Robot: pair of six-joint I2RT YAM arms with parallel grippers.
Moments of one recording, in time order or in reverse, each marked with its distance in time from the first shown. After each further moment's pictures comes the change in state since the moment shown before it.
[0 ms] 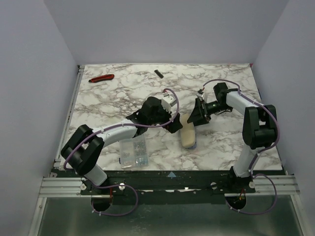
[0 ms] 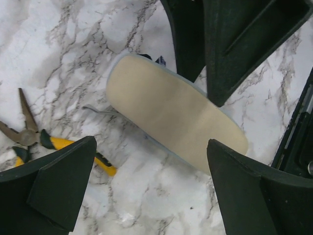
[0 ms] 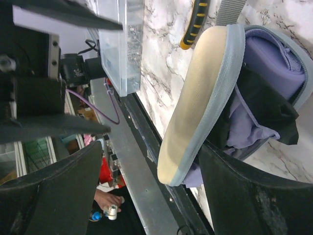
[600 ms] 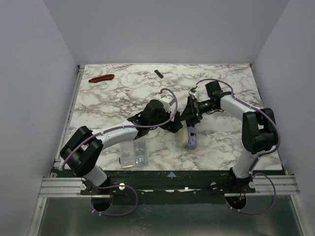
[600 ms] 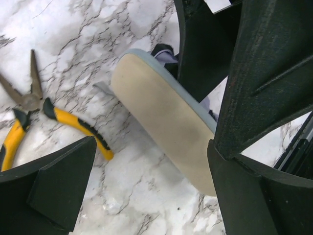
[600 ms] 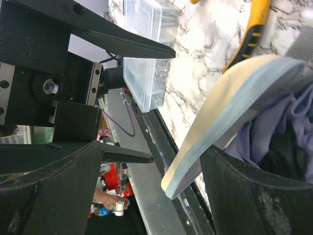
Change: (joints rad) left arm -0.072 0.005 0.016 -0.067 -0.225 -0.192; right arm 0.109 -0.074 -0.082 0.304 -0.058 0.313
